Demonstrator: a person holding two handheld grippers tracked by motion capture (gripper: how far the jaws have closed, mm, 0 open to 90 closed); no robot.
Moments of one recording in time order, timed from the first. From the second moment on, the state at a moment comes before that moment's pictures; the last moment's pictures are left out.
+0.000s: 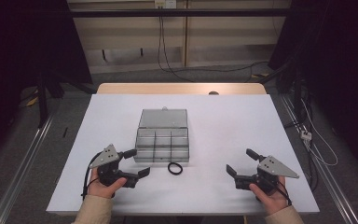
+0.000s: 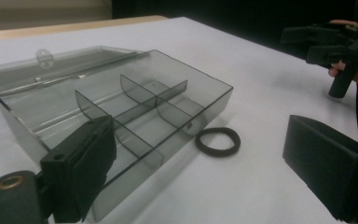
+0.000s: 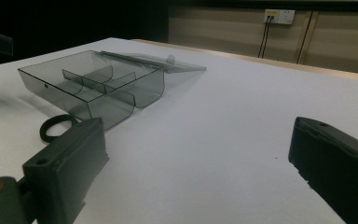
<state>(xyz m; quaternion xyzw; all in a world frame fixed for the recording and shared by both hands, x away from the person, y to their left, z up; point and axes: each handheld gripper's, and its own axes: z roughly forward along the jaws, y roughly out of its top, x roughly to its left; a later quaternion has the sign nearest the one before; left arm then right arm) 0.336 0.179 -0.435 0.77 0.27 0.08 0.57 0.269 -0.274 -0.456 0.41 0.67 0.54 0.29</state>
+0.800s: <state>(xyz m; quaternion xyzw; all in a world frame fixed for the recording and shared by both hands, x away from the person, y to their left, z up) 0.338 0.126 -0.444 0.83 0.22 0.04 0.52 0.271 -0.274 -0.455 0.41 0.67 0.54 0.29</state>
